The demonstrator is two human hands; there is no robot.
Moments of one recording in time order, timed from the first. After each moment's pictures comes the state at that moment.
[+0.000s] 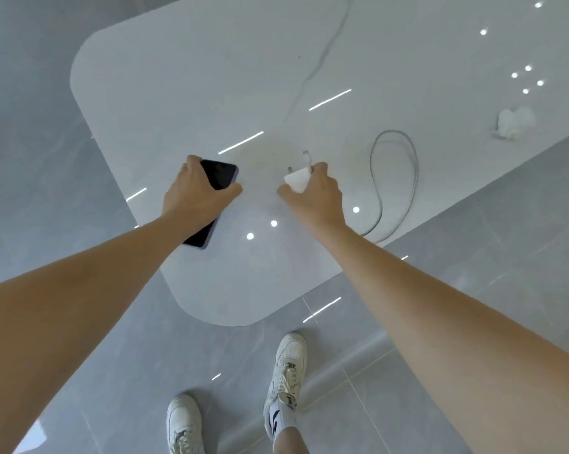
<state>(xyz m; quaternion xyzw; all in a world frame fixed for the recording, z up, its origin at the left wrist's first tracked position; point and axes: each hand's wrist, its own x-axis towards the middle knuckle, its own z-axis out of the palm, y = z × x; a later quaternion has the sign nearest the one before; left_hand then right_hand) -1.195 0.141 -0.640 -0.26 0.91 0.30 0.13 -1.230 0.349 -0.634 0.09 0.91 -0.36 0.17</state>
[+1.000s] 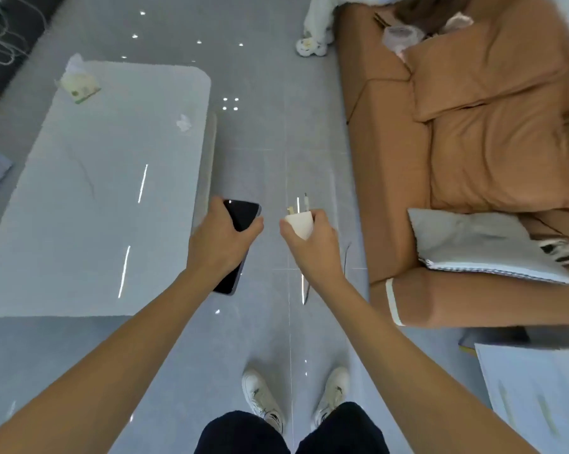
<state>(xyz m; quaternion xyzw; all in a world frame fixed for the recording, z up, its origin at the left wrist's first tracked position) -0.842 0.354 -0.211 0.28 0.90 0.30 0.17 -0.699 0.458 -0.221 0.48 0.68 -0.51 -0.20</state>
